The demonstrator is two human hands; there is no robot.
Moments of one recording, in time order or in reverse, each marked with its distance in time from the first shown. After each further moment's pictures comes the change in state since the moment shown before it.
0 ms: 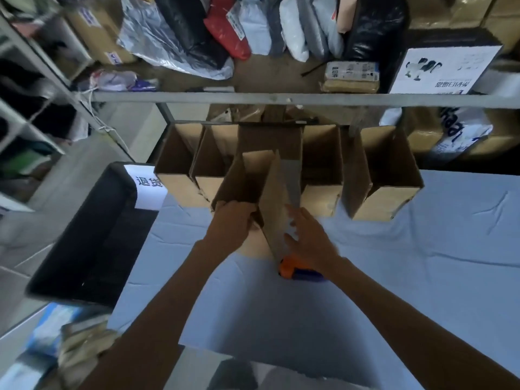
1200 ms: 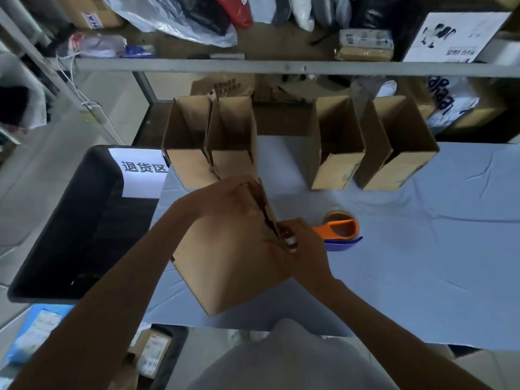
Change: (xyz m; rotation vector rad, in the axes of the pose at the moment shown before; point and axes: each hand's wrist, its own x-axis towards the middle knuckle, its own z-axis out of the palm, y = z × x) left_hand -0.005 -0.114 -0.040 -0.400 -0.430 0.214; right_hand -0.055 -0.085 0.093 0.184 0.283 0.115
